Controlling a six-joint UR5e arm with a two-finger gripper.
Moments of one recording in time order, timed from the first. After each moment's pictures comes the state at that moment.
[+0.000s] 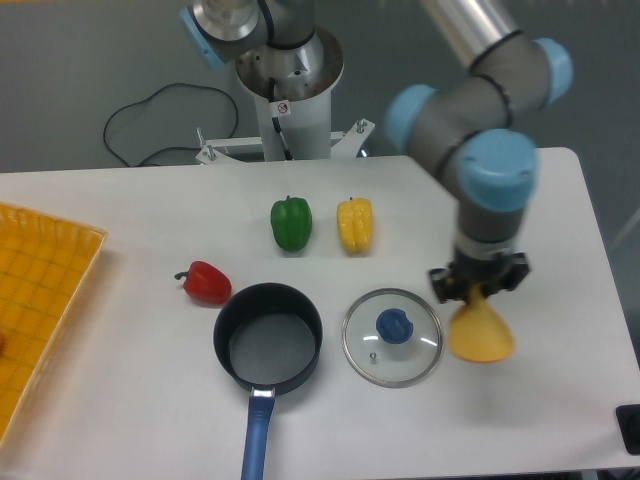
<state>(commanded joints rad) 2.51 -1.98 -1.42 -1.16 1.66 0.61</state>
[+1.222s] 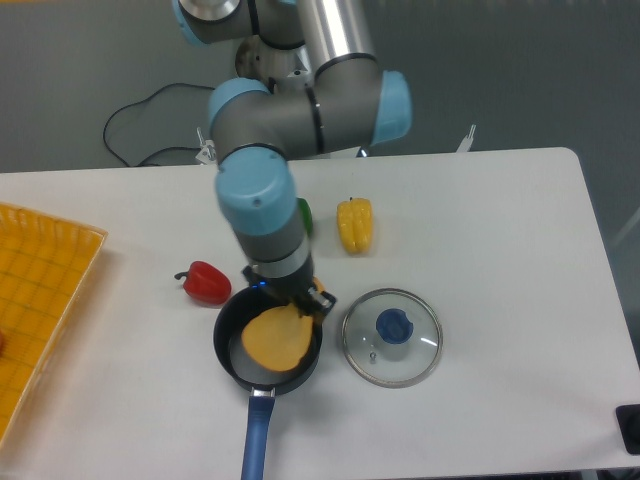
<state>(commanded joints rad) 2.23 -1.98 -1.46 -1.24 1.66 0.78</state>
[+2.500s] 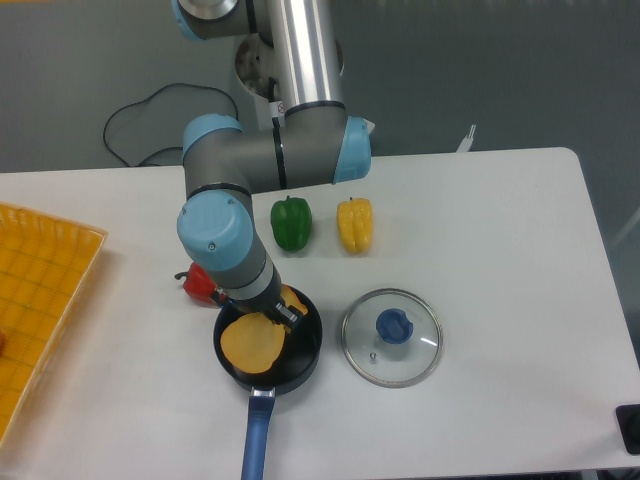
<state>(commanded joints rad) 2.20 -2.03 -1.53 -1.19 1.72 0.79</state>
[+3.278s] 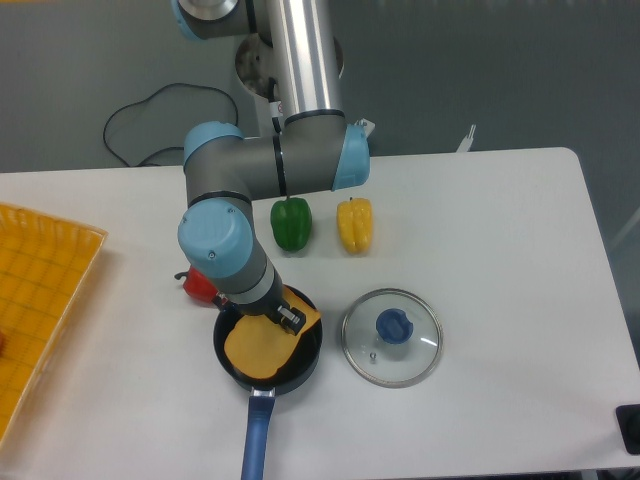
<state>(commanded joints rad) 2.20 -2.04 -1.53 -1.19 1.72 0.78</state>
